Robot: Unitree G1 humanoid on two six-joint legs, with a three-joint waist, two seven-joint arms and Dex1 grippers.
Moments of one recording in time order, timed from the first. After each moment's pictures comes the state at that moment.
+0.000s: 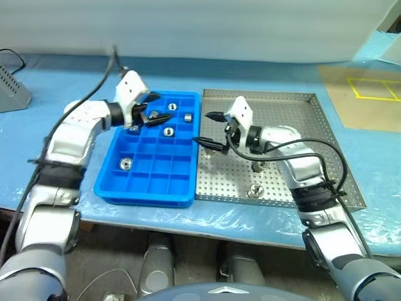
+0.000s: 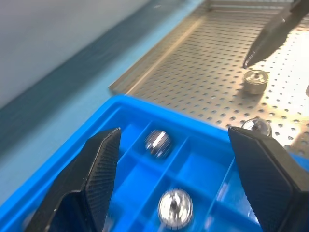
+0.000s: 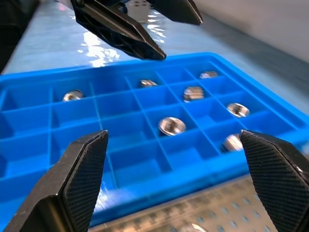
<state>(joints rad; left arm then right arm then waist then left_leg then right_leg) -0.90 0.57 -0.15 0.39 -0.19 0.23 -1.04 -0.60 -0.41 0.14 -0.05 0.23 0.47 0.84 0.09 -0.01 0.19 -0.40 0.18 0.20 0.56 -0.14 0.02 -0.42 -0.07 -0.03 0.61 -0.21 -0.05</state>
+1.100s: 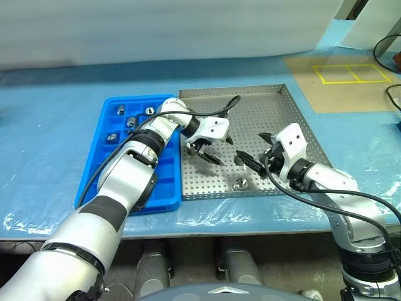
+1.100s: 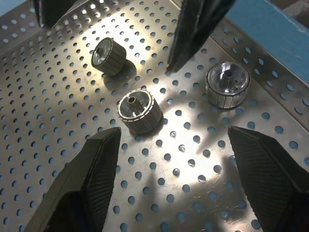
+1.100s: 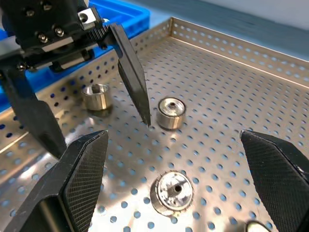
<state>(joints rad) -1.28 0.13 -0.31 1.25 0.19 -0.50 -1.40 -0.16 -0.52 -0.07 -0.58 0.30 0.78 0.52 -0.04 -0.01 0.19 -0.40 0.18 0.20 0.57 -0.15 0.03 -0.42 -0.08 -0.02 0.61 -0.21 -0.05</state>
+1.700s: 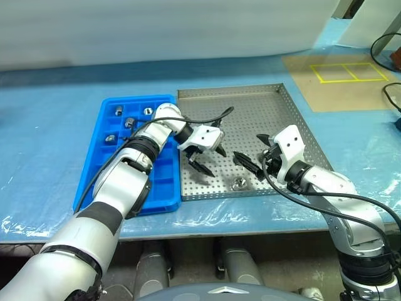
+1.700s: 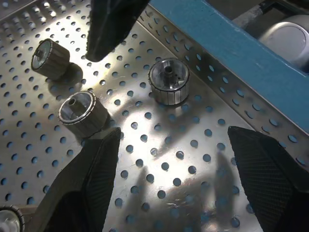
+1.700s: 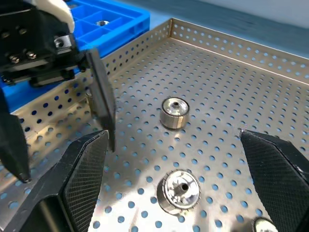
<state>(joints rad) -1.18 0.15 -0.32 1.15 0.14 -0.49 -1.61 -0.14 -0.51 -0.06 -0.61 0.32 0.78 0.48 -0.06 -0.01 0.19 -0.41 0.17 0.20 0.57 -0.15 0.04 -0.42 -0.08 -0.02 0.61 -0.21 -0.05</state>
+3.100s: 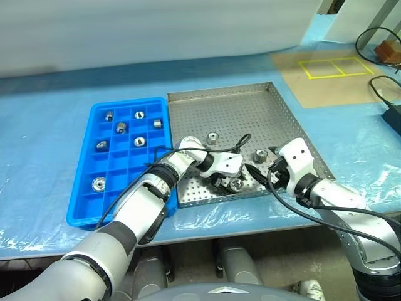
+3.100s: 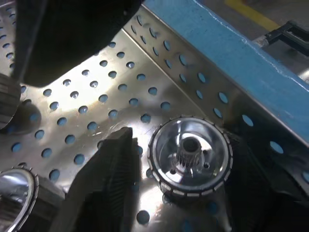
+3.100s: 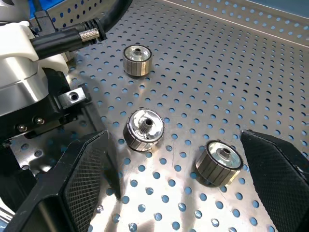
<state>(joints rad) -1.01 -0.03 -0.38 1.13 0.22 -0.43 -1.32 -0.02 -0.59 -0.07 -0.68 0.30 0.83 0.41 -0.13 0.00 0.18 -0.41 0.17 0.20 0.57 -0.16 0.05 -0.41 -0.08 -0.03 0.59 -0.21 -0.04</state>
